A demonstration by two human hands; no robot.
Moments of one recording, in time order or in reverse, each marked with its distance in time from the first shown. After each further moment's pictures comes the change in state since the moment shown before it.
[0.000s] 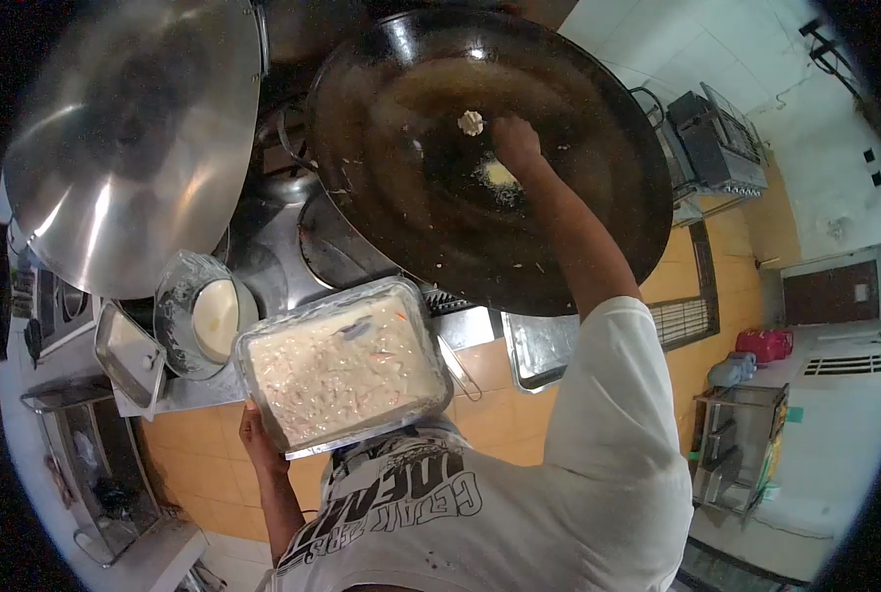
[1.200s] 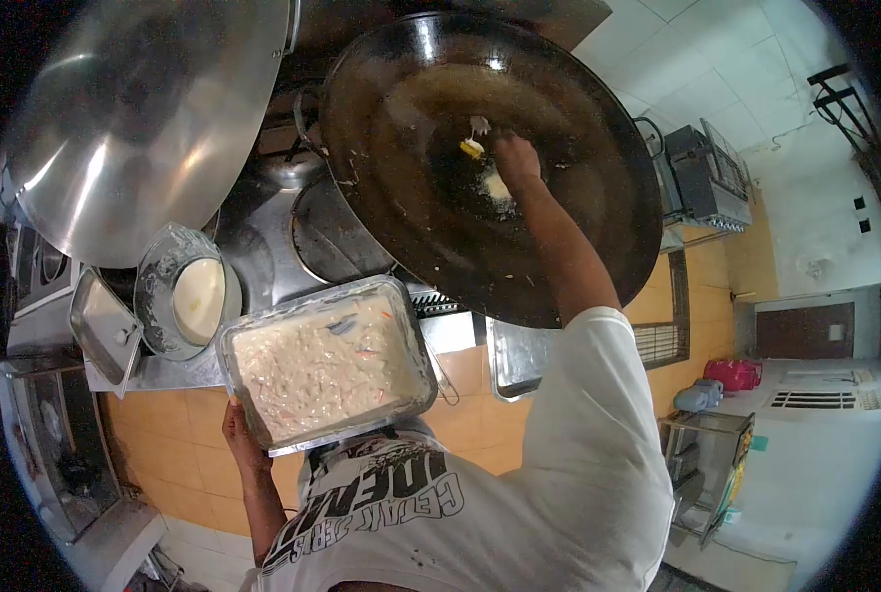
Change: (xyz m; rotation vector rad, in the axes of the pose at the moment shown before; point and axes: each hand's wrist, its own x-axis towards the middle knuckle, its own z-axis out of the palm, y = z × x) left_hand -0.008 -0.015 -0.006 -0.046 0.067 -0.006; right_hand -0.002 0.000 0.022 -0.060 0.039 -0.138
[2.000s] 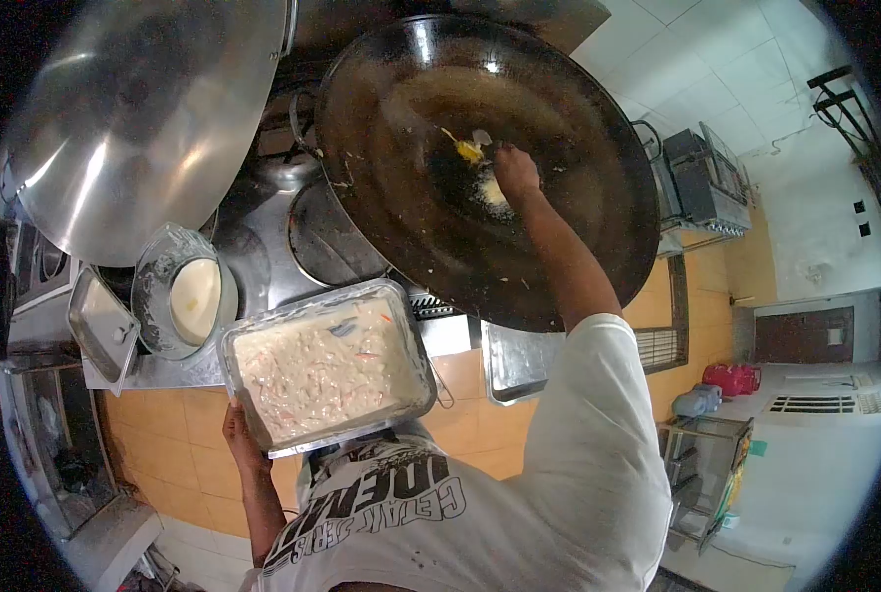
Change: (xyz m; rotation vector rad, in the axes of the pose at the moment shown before) left_hand -0.002 -0.007 0.002 -0.040 -0.016 -0.024; right_hand -0.011 -0.004 -0.006 -0.008 -0.216 0.070
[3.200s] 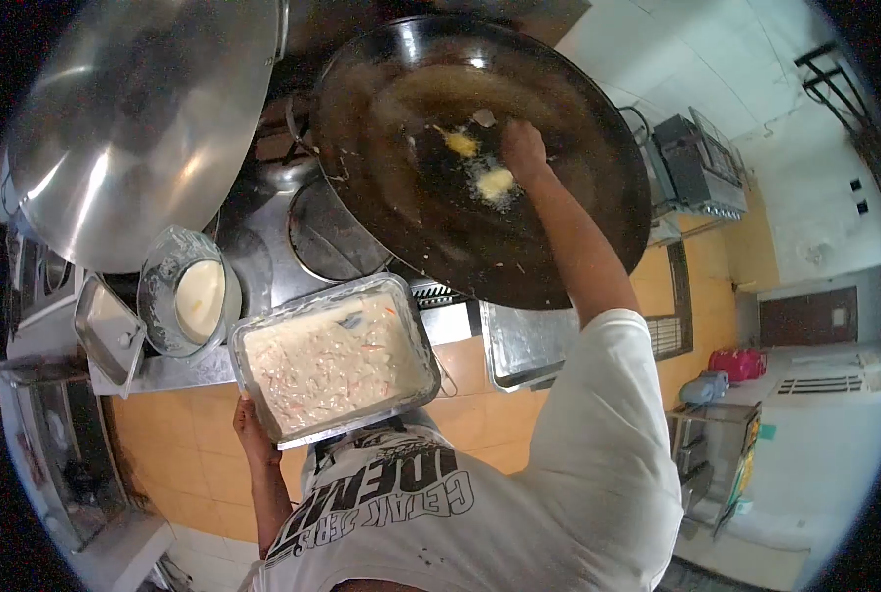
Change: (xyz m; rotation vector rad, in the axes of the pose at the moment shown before) left_hand 0.003 -0.014 -0.008 -0.006 -0.023 -0.004; right_hand -0.002 0.023 -0.023 -0.074 0.243 0.043
